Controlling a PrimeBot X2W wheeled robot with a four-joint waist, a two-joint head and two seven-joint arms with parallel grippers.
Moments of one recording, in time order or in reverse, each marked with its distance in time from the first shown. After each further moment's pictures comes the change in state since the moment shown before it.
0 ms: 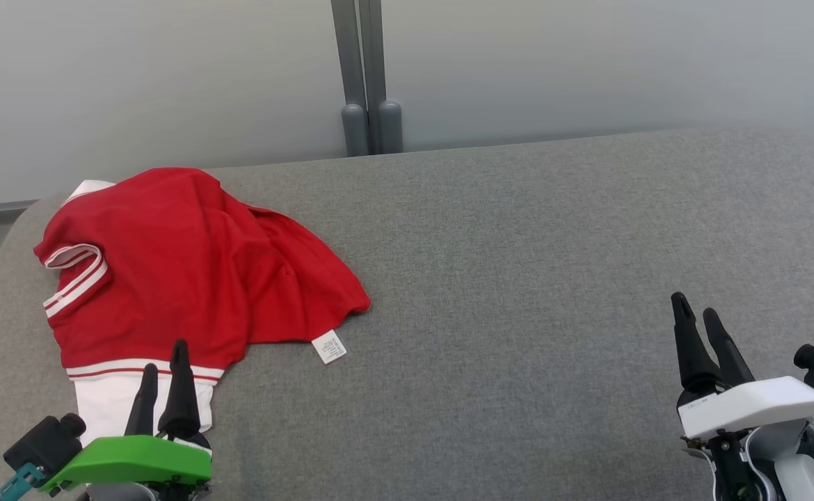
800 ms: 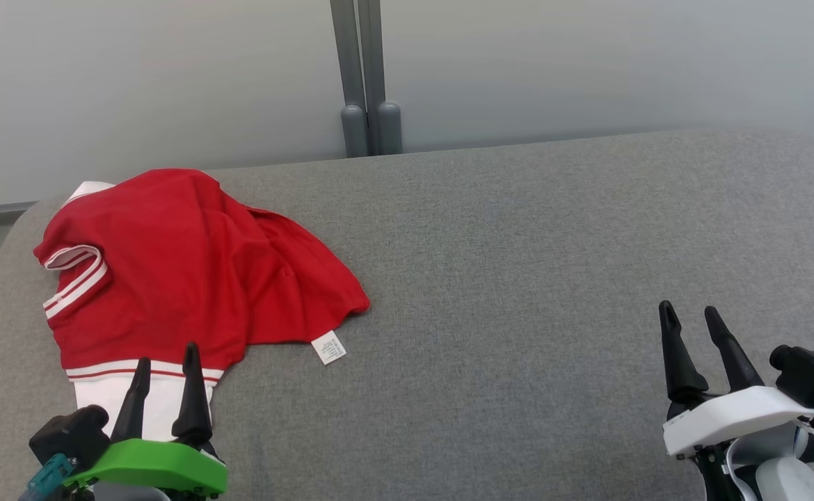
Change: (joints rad) left arm 0.015 0.035 -0.042 -0.015 0.334 0.024 -0.070; right arm 0.007 -0.010 0.021 0.019 -0.323 0.000 -0.069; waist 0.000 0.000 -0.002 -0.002
